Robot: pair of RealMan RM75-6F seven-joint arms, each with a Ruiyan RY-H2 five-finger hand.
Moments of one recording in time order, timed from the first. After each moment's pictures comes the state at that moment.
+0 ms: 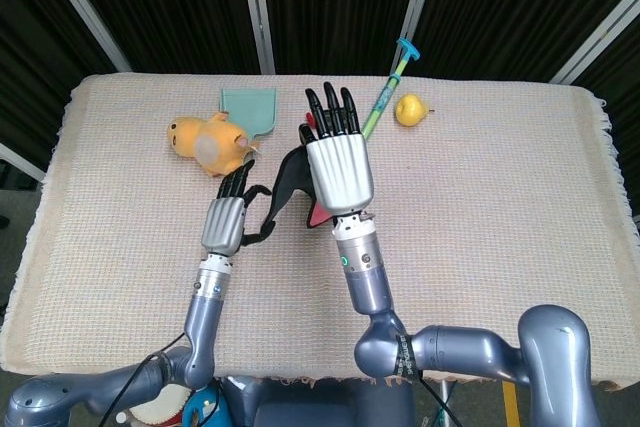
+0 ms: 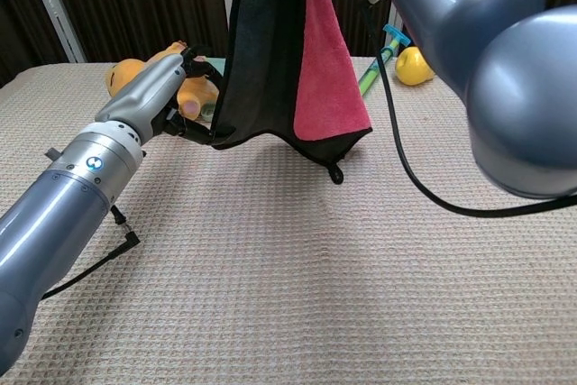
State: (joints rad) left arm -0.67 -2.01 -0.36 -1.17 1.24 1.27 0.15; right arm 1.05 -1.82 0.53 -1.53 -1.10 1.48 -0.91
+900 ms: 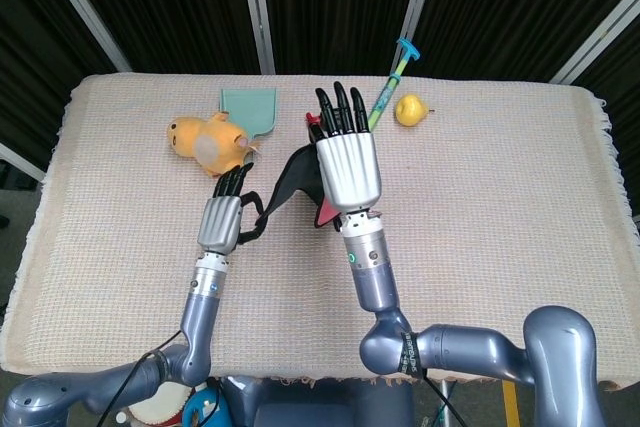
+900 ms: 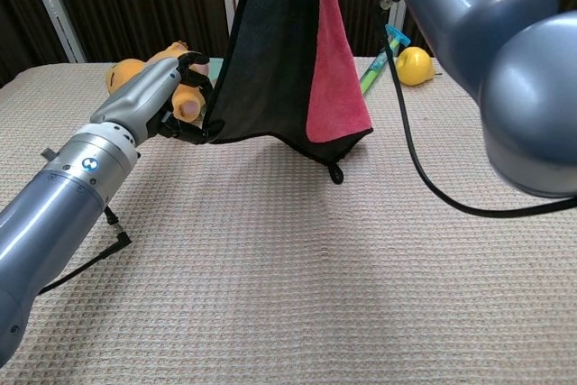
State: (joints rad) left arm -0.67 -2.00 -0.35 -1.15 1.23 1.26 0.15; right arm 1.04 -1.80 0.52 -1.52 -1.09 1.48 -0.88
